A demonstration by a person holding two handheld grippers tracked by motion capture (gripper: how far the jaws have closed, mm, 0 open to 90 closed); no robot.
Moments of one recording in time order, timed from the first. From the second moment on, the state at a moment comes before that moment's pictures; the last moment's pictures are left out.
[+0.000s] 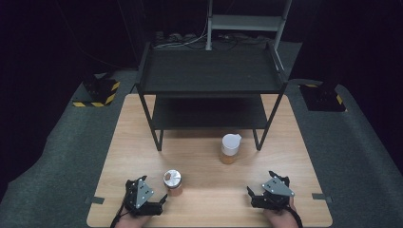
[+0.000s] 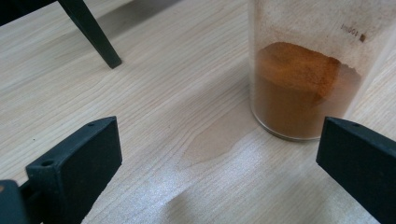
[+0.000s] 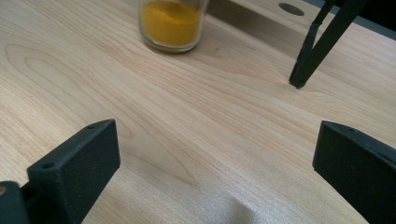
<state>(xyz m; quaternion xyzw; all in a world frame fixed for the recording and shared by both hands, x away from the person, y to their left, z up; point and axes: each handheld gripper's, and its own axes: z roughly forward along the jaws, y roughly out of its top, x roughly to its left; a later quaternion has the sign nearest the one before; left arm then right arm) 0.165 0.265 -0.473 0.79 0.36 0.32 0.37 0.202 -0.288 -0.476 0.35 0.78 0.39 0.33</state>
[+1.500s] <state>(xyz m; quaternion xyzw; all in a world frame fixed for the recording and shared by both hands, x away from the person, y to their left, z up) 0.171 0.278 -0.472 0.79 0.38 0.29 0.40 0.202 -0.293 -0.473 0.37 0.78 0.38 0.32</state>
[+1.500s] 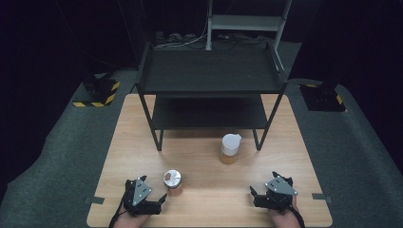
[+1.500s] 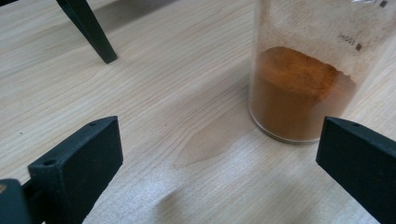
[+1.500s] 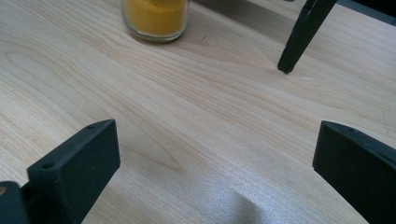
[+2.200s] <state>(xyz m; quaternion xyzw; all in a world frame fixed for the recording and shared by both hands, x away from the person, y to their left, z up) 0.161 0.283 -0.462 0.77 0.36 0.27 0.45 0.203 -0.293 -0.472 0.37 0.78 0.38 0.32</state>
